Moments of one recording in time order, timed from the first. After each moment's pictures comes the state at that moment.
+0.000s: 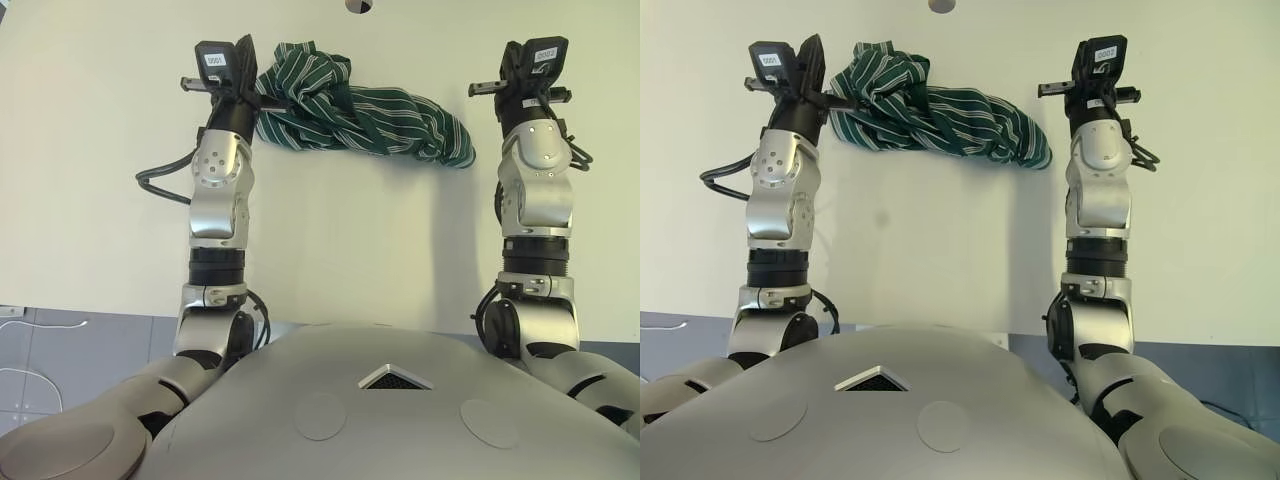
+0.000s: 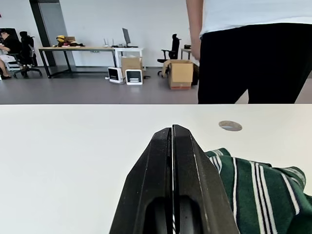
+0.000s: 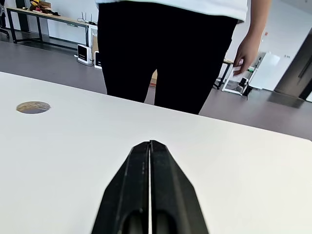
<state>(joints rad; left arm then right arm) -0.16 0.04 0.02 0.03 -0.08 0.12 -0.06 -0.24 -0.25 -0.09 0.11 -0.02 0.21 0.09</state>
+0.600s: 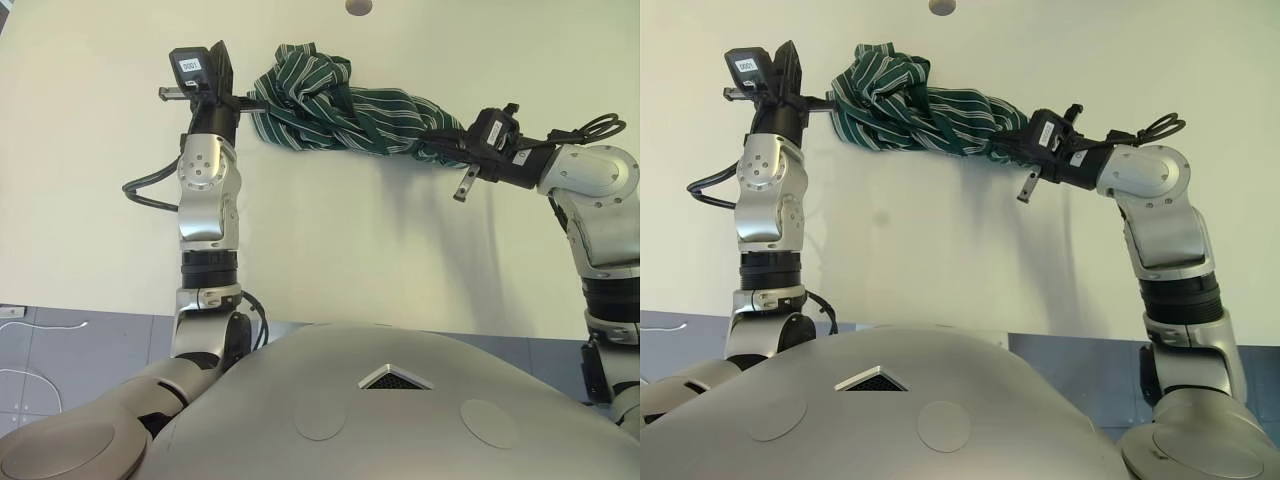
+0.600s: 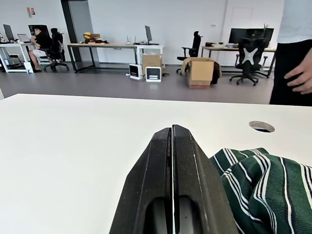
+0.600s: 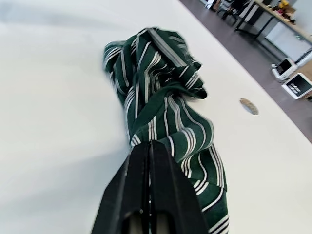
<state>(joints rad) -0.16 0.04 0.08 0.03 -0.07 0.13 -0.01 -0.06 -0.73 0.15 -0.26 0.12 0.22 0.92</state>
